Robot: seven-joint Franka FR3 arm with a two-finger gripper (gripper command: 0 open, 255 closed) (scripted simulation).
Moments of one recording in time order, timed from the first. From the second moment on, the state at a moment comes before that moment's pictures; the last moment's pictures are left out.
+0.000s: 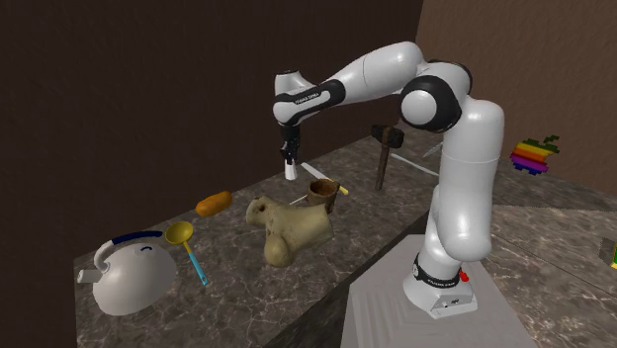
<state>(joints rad) -0.28 0.17 -0.44 -1.87 0.01 2.07 -0.33</state>
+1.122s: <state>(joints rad) -0.27 0.13 -0.44 -1.69 -0.01 1.85 -0.33</state>
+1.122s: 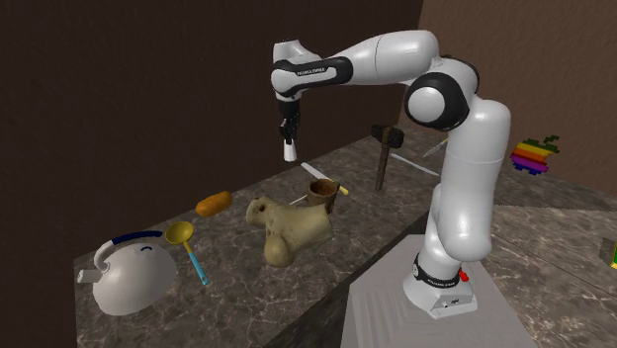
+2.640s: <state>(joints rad) -0.27 -0.46 -0.36 -2.15 -0.22 1.75 -0.18</state>
